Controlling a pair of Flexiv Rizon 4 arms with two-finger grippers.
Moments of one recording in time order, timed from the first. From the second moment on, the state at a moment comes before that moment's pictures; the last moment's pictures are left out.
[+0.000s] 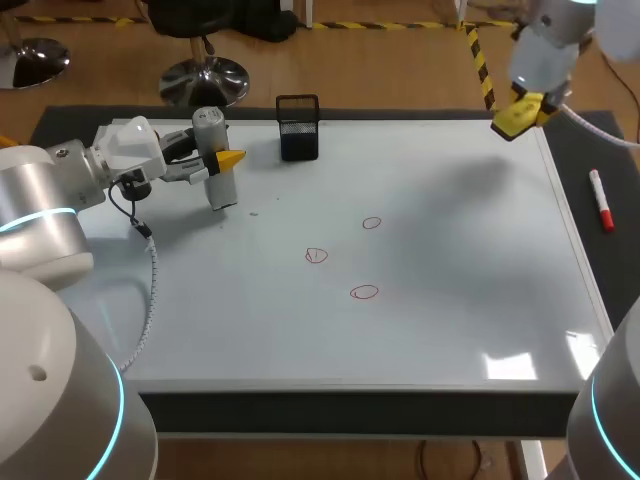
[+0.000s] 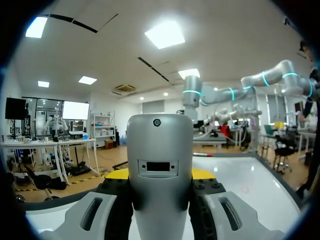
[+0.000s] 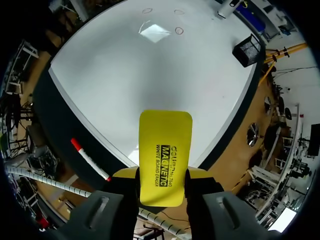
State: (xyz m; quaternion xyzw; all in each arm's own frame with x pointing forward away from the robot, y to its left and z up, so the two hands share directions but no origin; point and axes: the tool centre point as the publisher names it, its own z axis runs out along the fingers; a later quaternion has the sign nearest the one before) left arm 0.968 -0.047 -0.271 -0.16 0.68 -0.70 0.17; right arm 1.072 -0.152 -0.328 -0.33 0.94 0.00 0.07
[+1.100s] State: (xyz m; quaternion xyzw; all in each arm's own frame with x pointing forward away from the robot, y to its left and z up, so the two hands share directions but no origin) left arm 0.966 -0.055 -0.267 -0.14 0.68 -0.70 0.17; right arm 1.070 -0.153 -0.327 -0.33 0.94 0.00 0.07
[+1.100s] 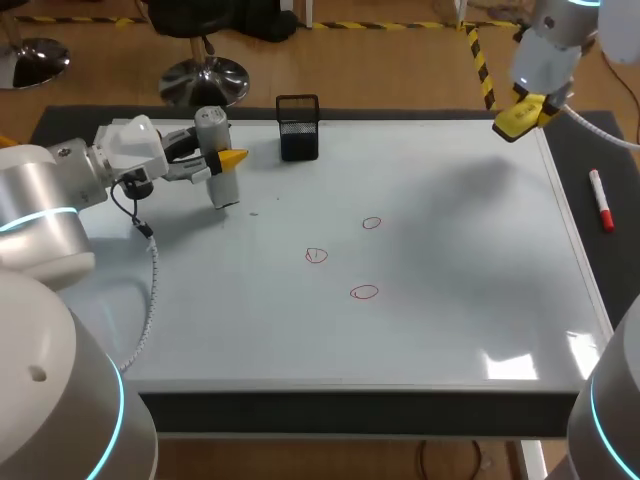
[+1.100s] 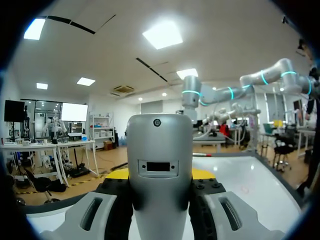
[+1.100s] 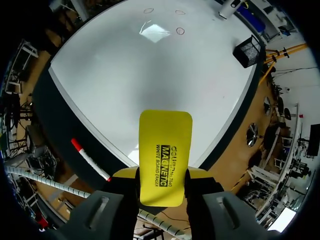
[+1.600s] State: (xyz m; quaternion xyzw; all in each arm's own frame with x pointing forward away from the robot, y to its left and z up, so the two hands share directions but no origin) left arm 0.917 -0.117 -0.248 -0.08 0.67 -0.73 0.13; right arm 1.070 -0.153 -0.328 -0.33 0.94 0.00 0.07
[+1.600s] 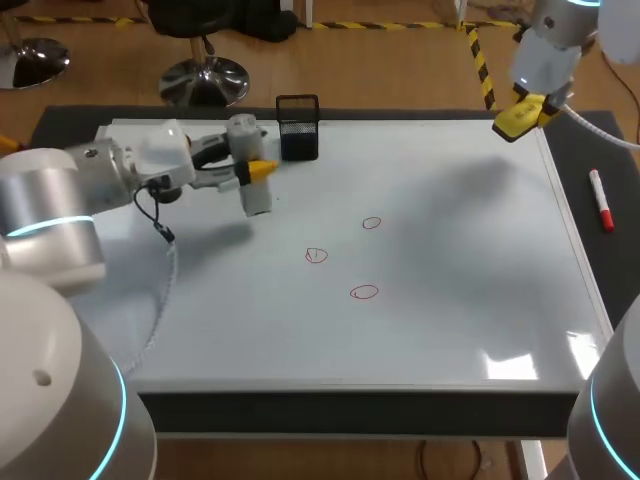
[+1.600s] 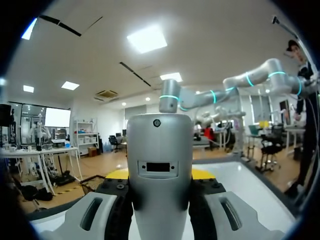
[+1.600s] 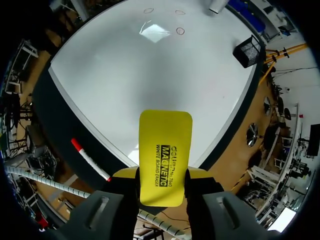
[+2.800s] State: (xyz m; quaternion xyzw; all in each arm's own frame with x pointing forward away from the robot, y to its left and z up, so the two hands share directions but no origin) left arm 0.860 -0.197 -0.288 -0.05 0.66 -0.75 0.04; right arm 1.070 -0.153 -0.328 -0.33 0.94 0.00 0.07
